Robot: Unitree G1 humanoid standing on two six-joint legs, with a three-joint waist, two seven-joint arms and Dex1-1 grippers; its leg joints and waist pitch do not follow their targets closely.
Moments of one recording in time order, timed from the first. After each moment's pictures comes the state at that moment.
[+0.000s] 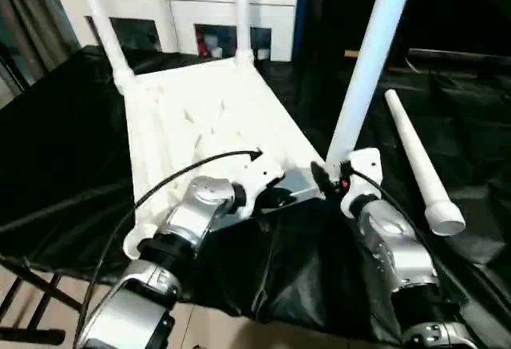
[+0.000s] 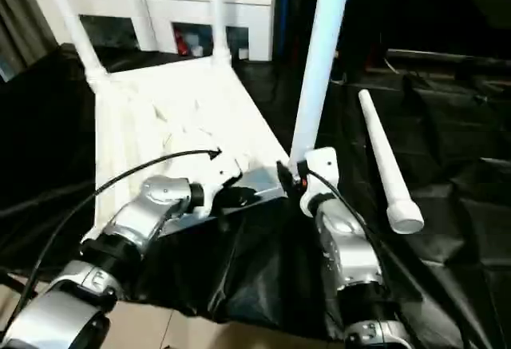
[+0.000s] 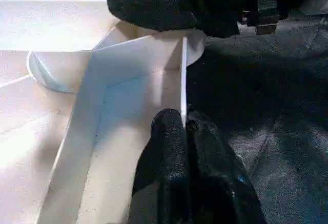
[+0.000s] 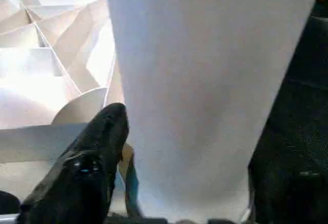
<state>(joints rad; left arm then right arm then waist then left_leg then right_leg) -0.65 0.10 -0.26 0.71 0.09 0.14 -0.89 -0.35 -0.10 -0.03 0.45 0.07 0.08 0.33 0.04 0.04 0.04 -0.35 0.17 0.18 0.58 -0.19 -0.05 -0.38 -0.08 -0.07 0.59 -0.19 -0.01</state>
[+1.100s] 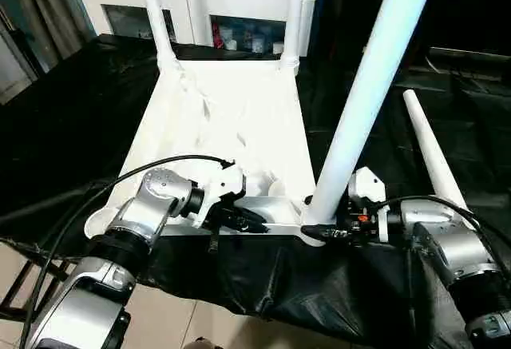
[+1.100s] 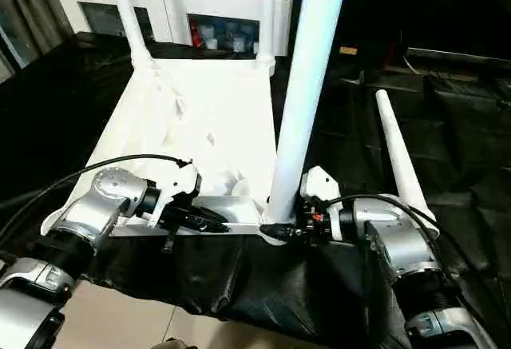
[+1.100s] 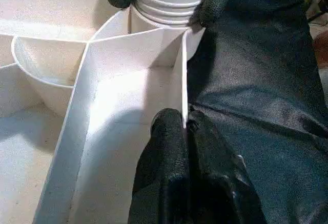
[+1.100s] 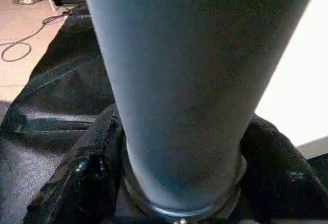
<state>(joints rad) -0.63 0.32 -0.29 0.70 -0.01 0.03 -1.40 -0.38 -0.45 0.17 0.44 0.19 0.06 1.24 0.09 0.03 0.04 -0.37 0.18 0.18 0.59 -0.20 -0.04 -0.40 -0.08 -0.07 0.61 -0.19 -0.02</state>
